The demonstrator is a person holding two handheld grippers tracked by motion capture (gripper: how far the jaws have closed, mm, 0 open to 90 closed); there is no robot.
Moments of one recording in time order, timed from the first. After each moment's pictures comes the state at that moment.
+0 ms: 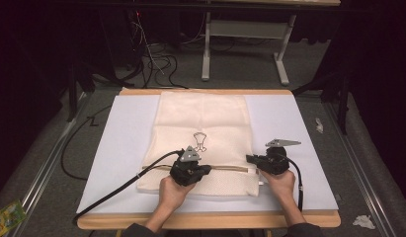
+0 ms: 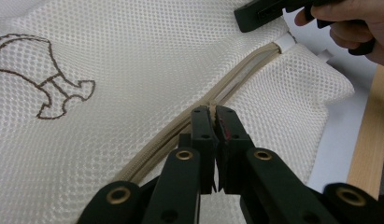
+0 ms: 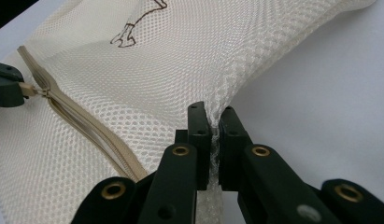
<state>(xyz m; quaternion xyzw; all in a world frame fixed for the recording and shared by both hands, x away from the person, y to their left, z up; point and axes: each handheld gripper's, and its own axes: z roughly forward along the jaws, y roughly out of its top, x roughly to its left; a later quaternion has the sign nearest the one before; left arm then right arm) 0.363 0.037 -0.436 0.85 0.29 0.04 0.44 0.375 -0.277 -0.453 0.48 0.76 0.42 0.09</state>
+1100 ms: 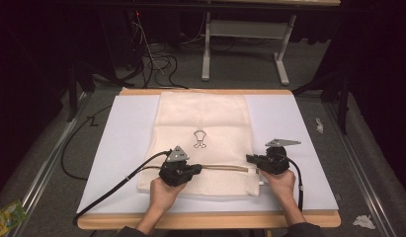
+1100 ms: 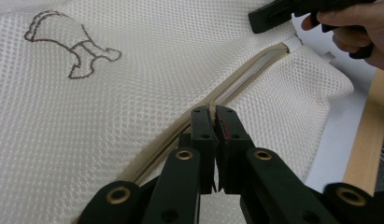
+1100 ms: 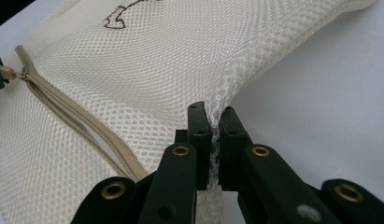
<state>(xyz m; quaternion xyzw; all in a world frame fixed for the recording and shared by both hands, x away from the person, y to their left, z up) 0.360 0.066 -0.436 0.83 0.31 0.05 0.46 0.375 -0.276 -0.453 0.48 0.76 0.42 0.09</state>
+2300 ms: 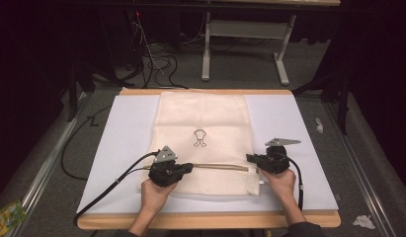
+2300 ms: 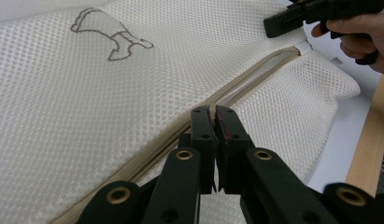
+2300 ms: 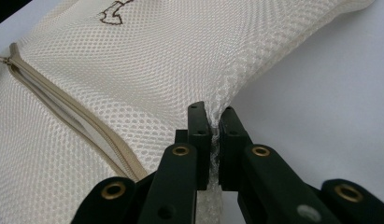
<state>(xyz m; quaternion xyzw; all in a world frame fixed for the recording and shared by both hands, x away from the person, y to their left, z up) 0.358 0.094 -0.433 0.82 0.33 0.05 0.47 0.376 -0.277 -0.450 0.48 0.77 0.42 0.10</state>
